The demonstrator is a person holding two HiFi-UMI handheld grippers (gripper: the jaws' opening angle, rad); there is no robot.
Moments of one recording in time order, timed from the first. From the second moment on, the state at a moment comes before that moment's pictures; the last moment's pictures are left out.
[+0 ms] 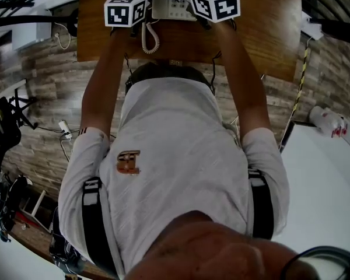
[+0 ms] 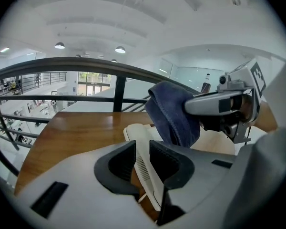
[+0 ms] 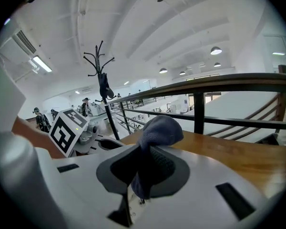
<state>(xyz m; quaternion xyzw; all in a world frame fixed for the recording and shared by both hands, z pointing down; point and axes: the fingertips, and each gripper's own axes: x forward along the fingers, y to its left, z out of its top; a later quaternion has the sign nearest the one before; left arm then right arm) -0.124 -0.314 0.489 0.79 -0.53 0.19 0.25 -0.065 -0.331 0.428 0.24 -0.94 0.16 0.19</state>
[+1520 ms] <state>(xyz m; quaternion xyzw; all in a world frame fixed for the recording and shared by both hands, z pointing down) -0.128 -0.314 0.520 0.80 -0.48 0.19 0.31 -0.020 -0.371 0.520 0.36 -0.84 0.20 0.36</state>
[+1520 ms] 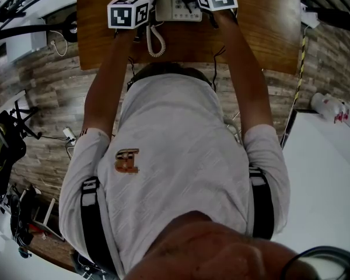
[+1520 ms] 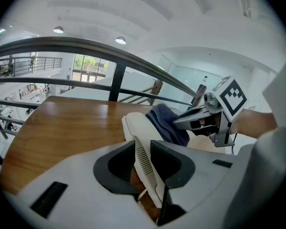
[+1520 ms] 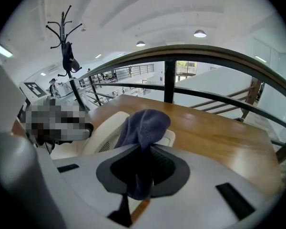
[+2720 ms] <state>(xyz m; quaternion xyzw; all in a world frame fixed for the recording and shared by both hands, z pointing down) -0.130 -0.311 0.520 0.80 -0.48 0.17 0.31 -0.080 -0.283 0.494 0.30 -0.88 0.27 0.25</state>
